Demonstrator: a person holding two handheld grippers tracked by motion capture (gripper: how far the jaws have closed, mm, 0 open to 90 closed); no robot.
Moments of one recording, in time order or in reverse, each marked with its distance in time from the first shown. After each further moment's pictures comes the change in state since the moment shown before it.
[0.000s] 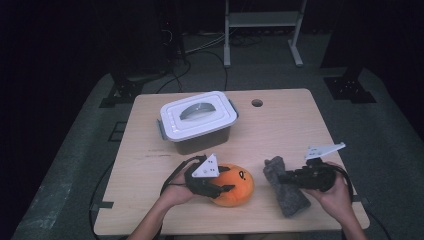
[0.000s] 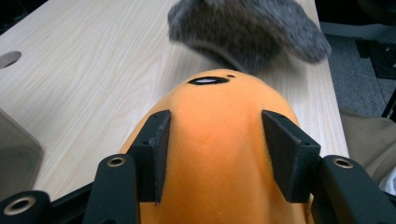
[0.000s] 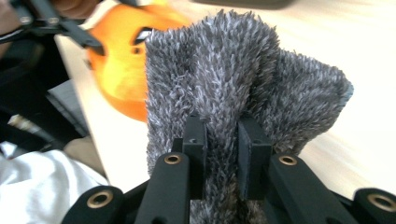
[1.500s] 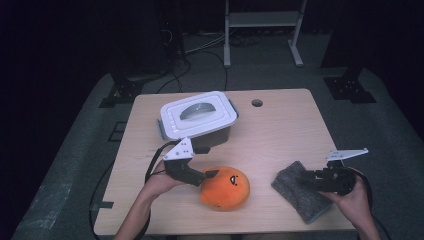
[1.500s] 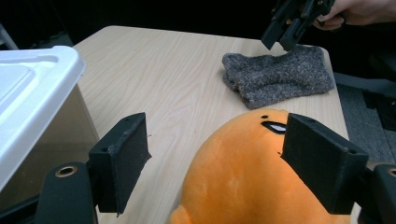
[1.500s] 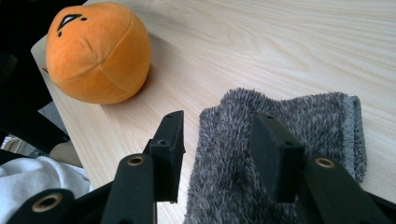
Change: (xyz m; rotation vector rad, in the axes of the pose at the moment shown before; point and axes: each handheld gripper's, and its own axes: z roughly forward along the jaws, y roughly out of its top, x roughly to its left) left arm 0.037 -0.007 -0.051 -0.154 0.063 -0.105; right arm -0.031 -0.035 -0.021 -0.032 -0.044 0.114
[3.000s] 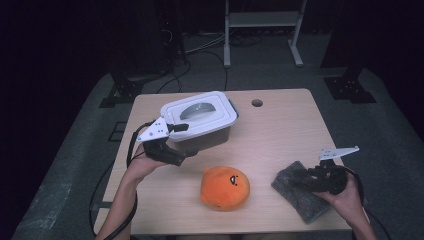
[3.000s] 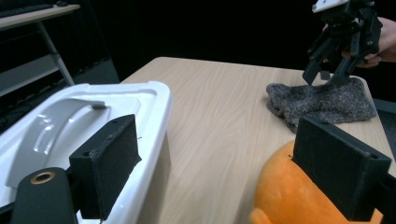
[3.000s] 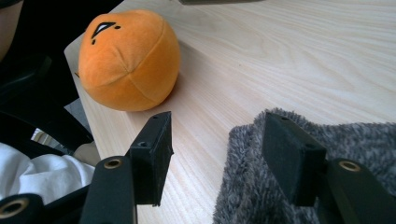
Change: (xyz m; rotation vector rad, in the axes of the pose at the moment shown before) left arm 0.050 0.016 -0.045 -0.102 0.112 0.023; right arm 0.006 0.008 0.015 -0.012 0.105 -0.034
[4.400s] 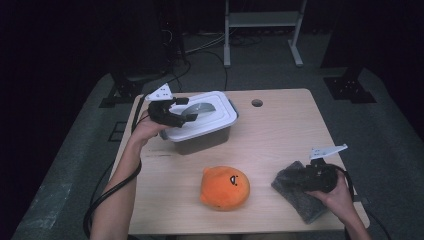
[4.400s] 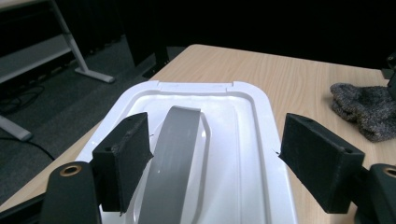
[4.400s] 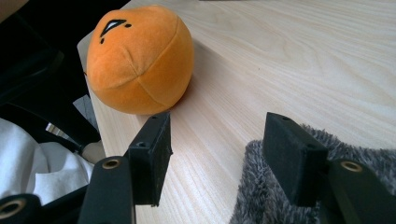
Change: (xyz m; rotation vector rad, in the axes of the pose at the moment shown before) left arm 0.100 0.008 0.040 0.092 0.020 -0.032; right arm 0.001 0.007 0.019 0.025 0.057 -0.024
